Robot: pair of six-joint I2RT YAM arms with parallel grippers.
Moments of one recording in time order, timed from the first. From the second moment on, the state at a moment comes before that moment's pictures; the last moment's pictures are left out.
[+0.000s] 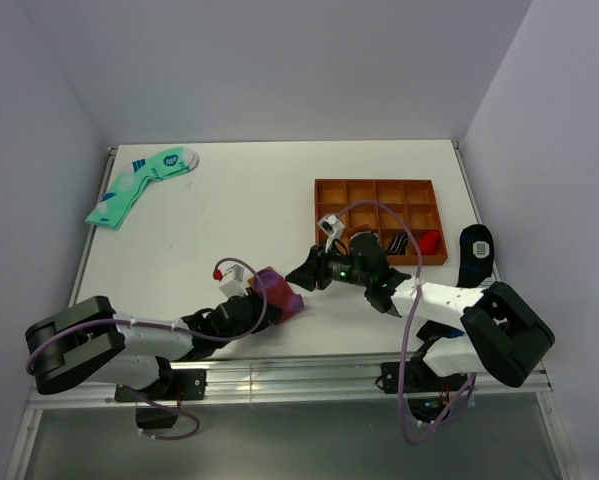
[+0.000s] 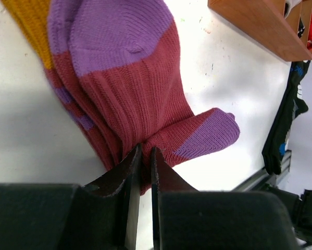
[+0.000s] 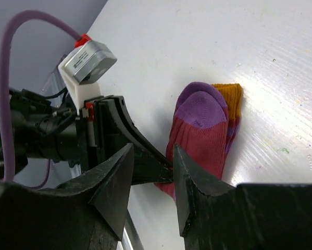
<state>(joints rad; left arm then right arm) -1.10 1.32 0.21 0.52 -0.36 -1.25 0.68 1.31 0.48 0.55 -0.46 0.57</state>
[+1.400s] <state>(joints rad) -0.61 1.18 0.26 0.14 0.32 -1.10 0.93 1.64 0.37 0.95 -0.38 0.35</state>
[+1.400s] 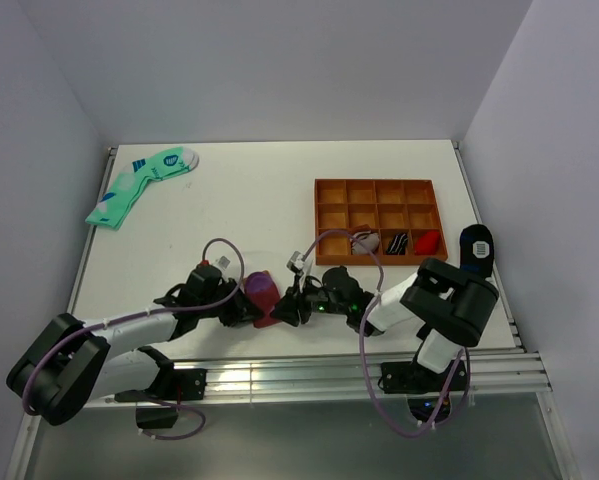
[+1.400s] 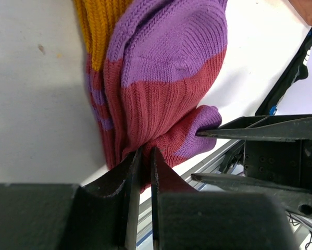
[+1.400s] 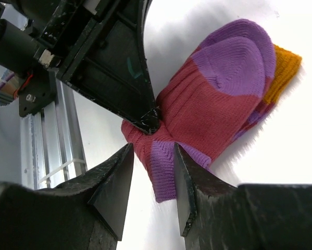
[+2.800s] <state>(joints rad) -0.29 1.45 0.47 -0.12 0.66 -0.93 1.12 1.80 0.39 1.13 -0.08 0.20</state>
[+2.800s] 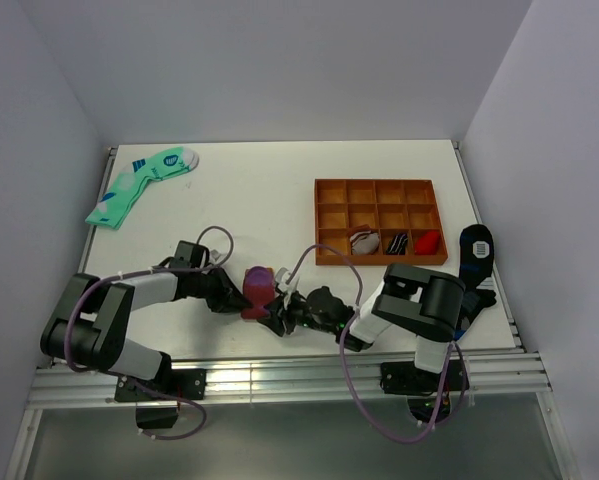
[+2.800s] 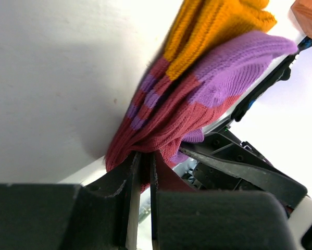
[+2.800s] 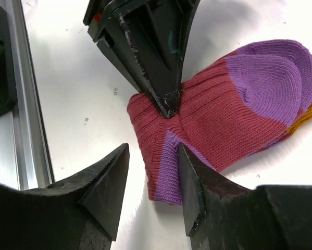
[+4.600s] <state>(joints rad) -0.21 1.57 0.63 -0.36 0.69 -0.80 1.38 1.92 0.62 0.91 0.58 0.02</state>
